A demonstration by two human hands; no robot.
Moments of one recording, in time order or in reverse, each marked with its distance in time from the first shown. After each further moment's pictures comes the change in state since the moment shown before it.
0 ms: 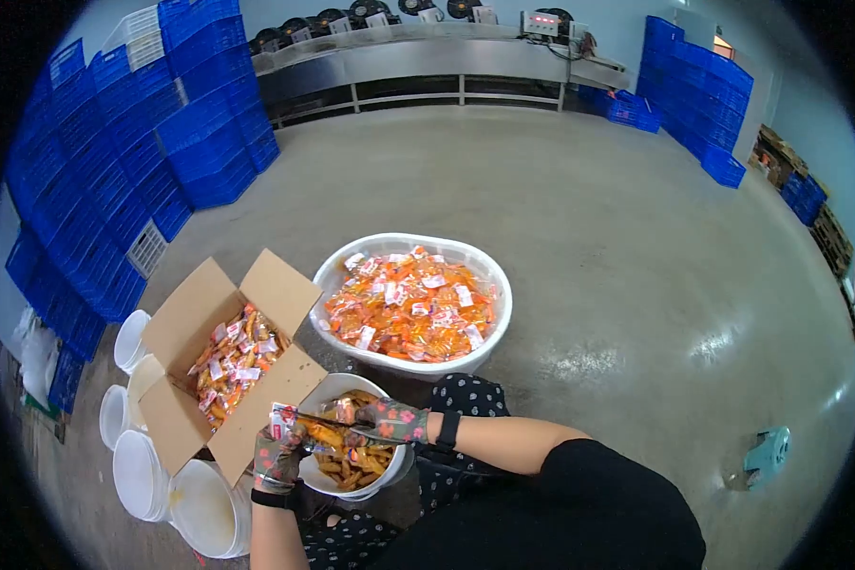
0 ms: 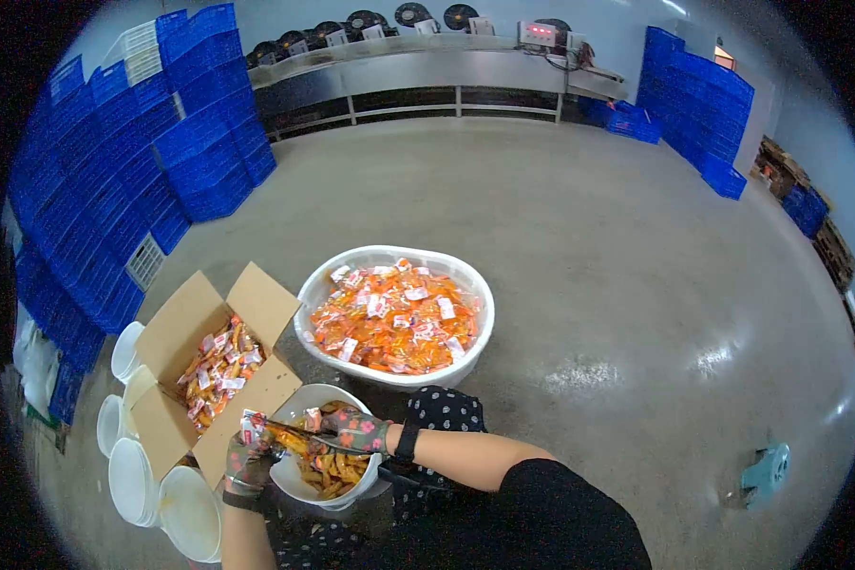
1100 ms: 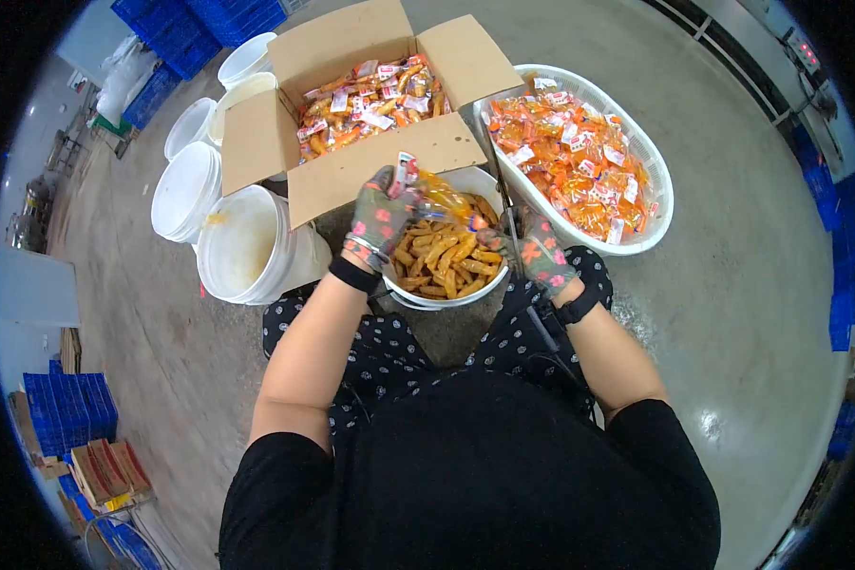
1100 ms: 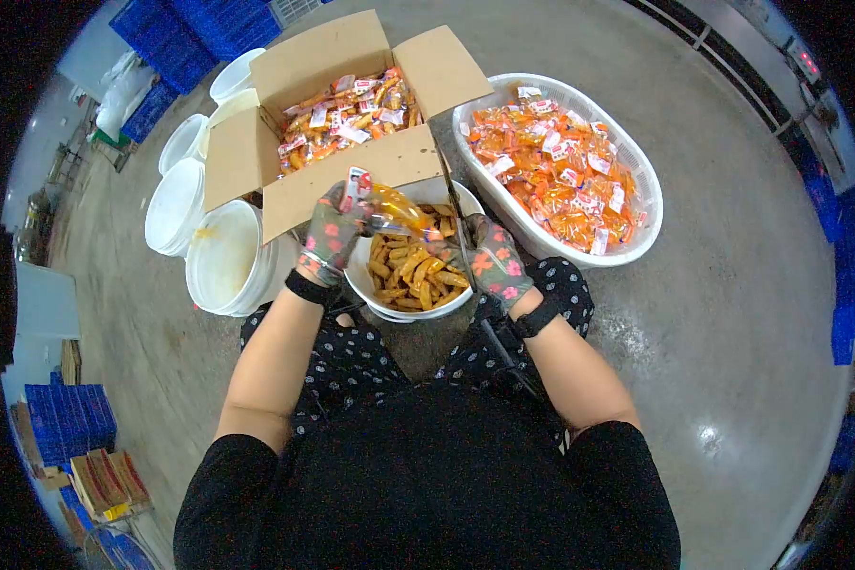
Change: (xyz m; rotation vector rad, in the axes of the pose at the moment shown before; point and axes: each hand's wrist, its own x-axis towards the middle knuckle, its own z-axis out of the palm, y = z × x) left_hand -0.001 -0.011 0.003 0.322 0.301 0.120; right_hand 0.019 0.032 0.025 -0.038 0.320 0.118
